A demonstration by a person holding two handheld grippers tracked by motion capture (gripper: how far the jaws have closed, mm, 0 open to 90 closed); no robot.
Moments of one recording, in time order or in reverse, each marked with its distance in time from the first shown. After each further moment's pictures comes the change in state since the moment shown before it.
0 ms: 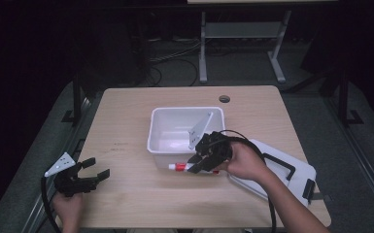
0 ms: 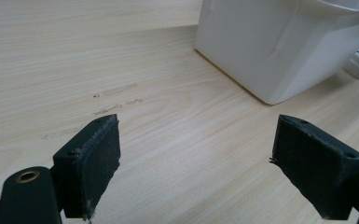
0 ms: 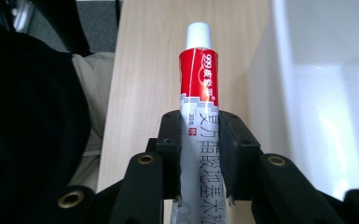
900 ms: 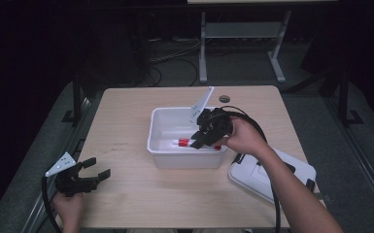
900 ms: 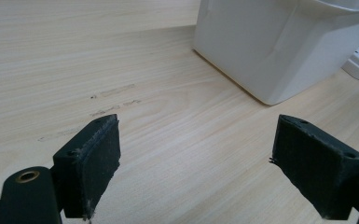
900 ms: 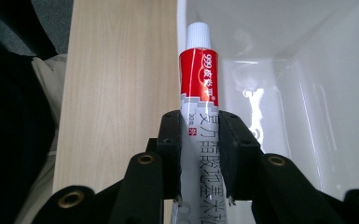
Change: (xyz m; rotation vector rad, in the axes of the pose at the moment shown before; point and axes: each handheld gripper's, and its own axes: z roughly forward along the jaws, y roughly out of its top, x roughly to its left) left arm 0.000 0.000 0.002 -0.004 -0.005 0.006; right arm -0.051 0.009 -0.023 0.029 -0.067 0.034
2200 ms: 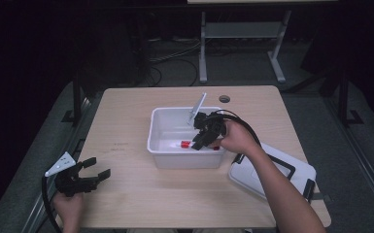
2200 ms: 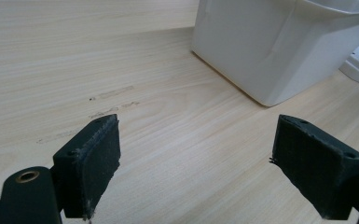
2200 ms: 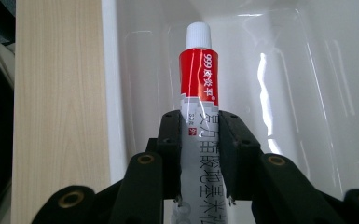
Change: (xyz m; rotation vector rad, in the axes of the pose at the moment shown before) left arm 0.000 0.001 0.000 -0.006 -0.007 -0.002; right arm -0.032 -0.018 0.047 0.100 0.019 0.102
